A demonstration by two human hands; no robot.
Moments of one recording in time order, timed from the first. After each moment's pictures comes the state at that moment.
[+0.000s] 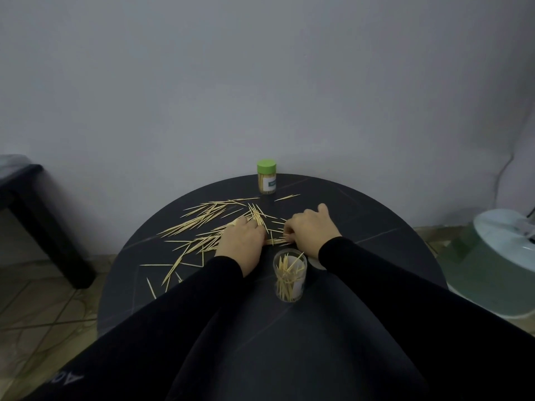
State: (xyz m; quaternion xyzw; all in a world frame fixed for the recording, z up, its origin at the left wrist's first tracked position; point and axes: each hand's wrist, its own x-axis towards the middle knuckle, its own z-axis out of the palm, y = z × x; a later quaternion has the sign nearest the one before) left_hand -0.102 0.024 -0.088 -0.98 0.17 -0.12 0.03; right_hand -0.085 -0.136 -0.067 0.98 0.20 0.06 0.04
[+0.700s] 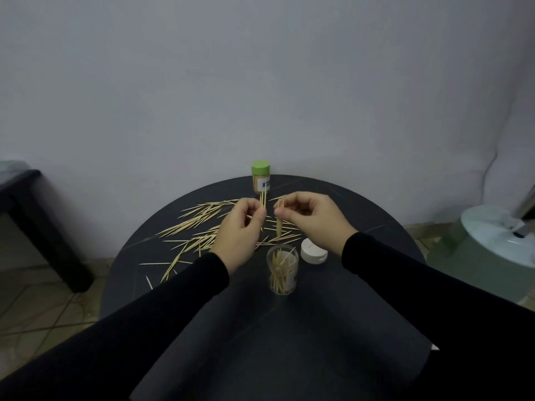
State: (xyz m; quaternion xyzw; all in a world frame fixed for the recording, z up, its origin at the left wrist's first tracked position) left_hand -0.149 0.013 -0.048 -0.81 0.12 -0.13 -0.56; right_hand -0.145 -0.149 -0.024 0.80 0.20 0.06 -0.57
